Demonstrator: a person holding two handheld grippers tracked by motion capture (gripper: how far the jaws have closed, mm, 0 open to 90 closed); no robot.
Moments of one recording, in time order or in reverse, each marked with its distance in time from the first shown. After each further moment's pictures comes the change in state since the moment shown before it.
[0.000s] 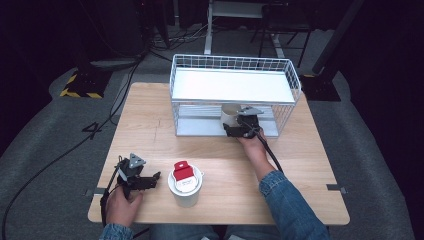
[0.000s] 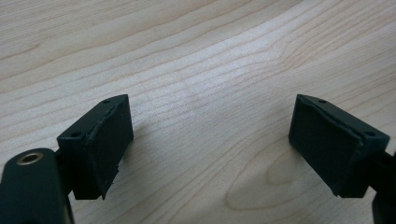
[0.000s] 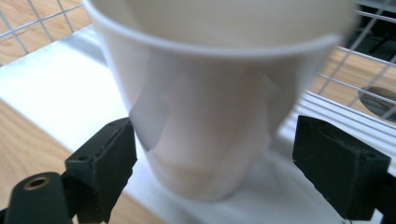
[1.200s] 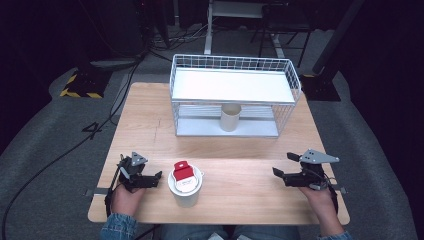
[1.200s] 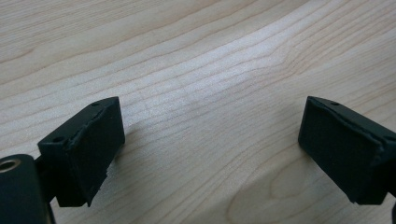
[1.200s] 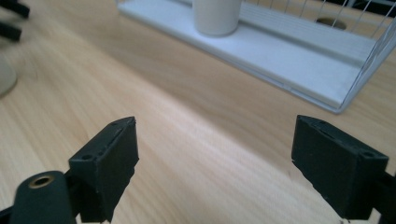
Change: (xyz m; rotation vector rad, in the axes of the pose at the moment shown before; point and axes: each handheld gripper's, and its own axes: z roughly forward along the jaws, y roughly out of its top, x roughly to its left) left arm 0.000 0.005 0.005 0.015 0.000 -0.002; right arm -0.036 -0.106 -0.203 -0.003 0.162 -0.029
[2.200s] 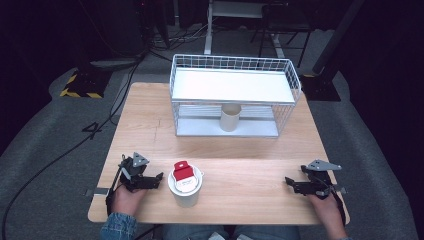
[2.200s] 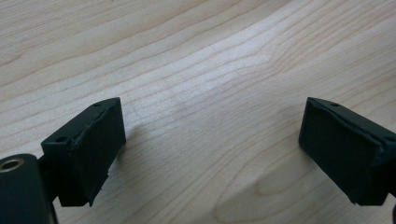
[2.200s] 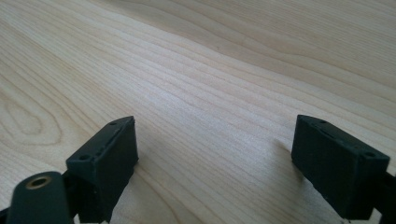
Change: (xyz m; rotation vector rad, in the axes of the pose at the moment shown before) left arm -0.005 0.001 -0.003 -0.001 -0.016 0.044; right arm -0.033 -0.061 0.004 0.176 -0.146 0.100
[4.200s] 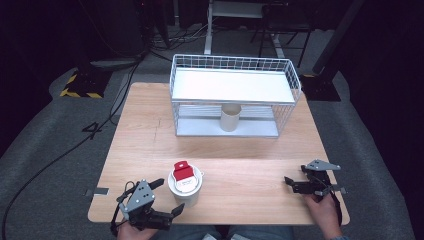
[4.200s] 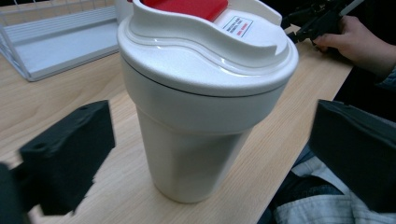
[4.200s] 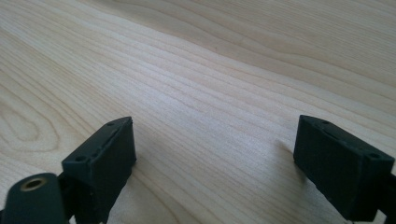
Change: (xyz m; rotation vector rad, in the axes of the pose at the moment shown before) left arm -0.100 -0.008 -0.091 -0.342 -0.347 0.105; right arm 0.003 0.001 0.001 0.002 -0.019 0.017
